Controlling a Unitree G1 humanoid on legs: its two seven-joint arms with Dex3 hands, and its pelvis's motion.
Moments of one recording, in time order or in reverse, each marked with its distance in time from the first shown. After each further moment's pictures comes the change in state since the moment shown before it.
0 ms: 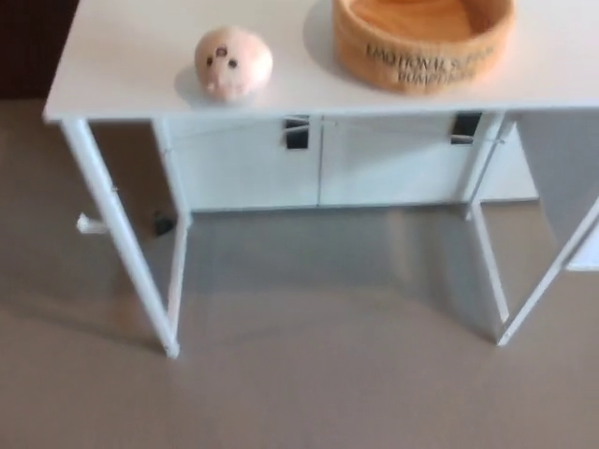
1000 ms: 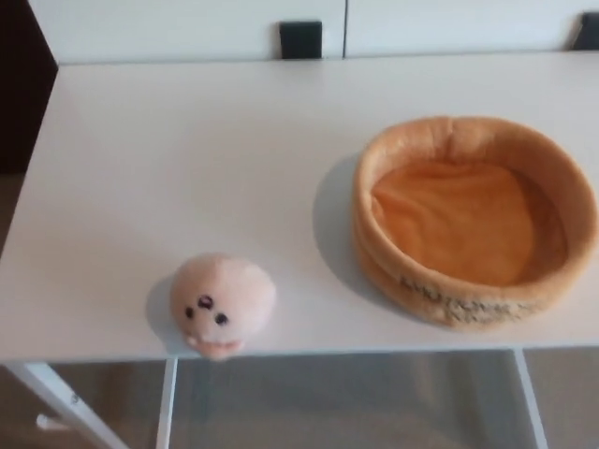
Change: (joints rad) left_arm 0.033 -0.019 -0.008 -0.125 0.007 -0.088 0.071; right_arm 0.006 0.002 0.009 0.013 -0.009 -0.019 -0.010
